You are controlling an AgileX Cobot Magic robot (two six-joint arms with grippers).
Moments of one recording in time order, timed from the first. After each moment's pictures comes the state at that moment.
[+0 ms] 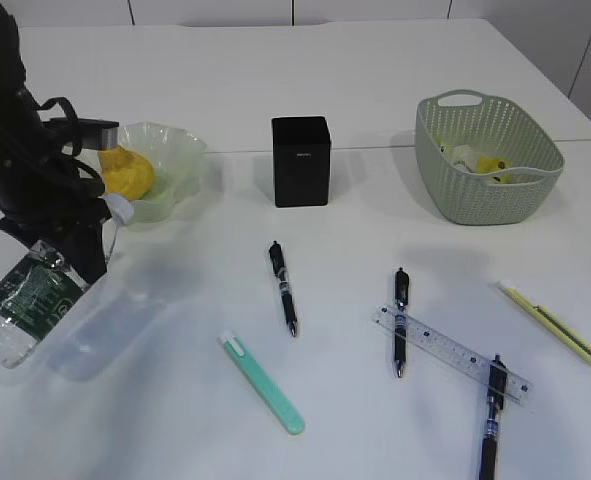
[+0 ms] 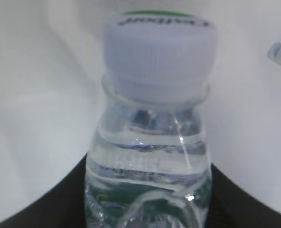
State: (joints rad) left arm -0.20 1.97 -1.49 -0.17 1.19 0.28; right arm -0.01 1.16 -1.17 0.12 1.25 -0.01
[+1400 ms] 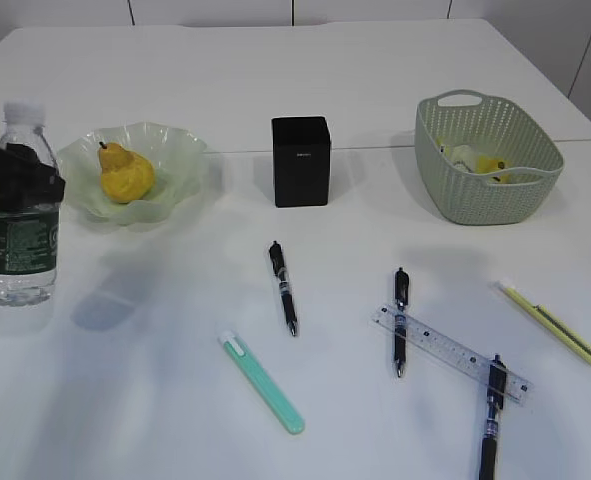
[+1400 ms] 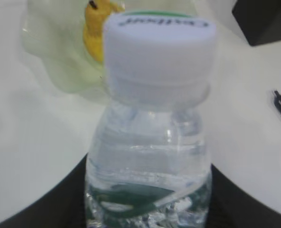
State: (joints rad) left arm -0.16 1.49 -0.89 -0.27 0.24 0.19; right arm -0.01 1.16 -1.17 0.12 1.25 -0.01
